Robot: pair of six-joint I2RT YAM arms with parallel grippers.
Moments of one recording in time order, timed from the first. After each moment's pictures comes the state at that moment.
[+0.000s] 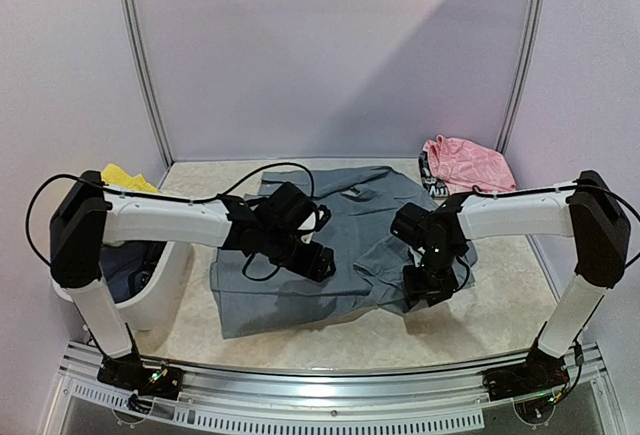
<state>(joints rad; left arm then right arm) -0.94 1.79 1.19 -0.36 0.01 -0.44 0.81 1.73 1.09 -0.92 -0.06 0.75</state>
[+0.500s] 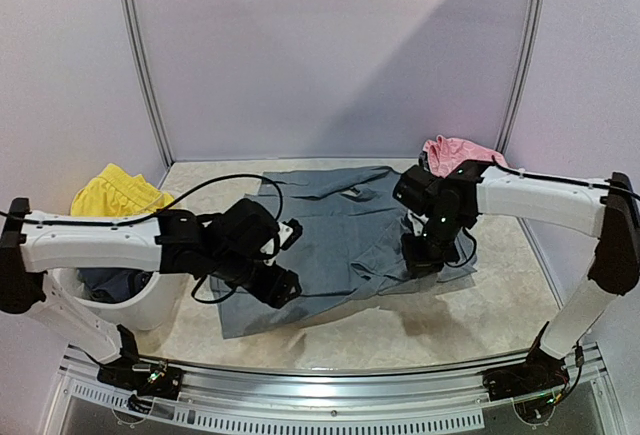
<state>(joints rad) -1.08 1.41 0.97 -0.54 -0.11 -0.41 0.80 1.64 1.28 -1.05 -0.03 0.71</state>
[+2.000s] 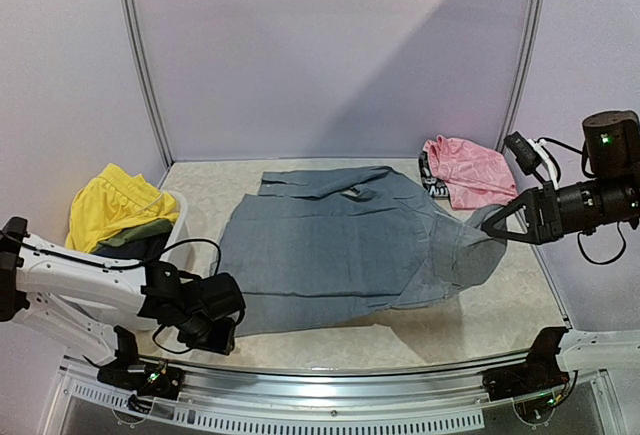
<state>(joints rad) -1.14 1.26 0.56 -0.73 -0.12 -1.04 0.78 0.86 1.37 -1.12 -0.40 0.62</state>
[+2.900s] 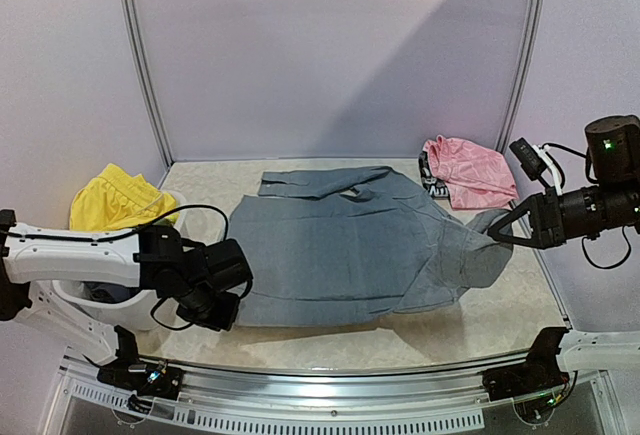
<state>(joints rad) -1.12 1.29 0.84 -0.98 -0.17 -0.93 0.78 0.84 1.37 -1.18 -0.34 0.62</state>
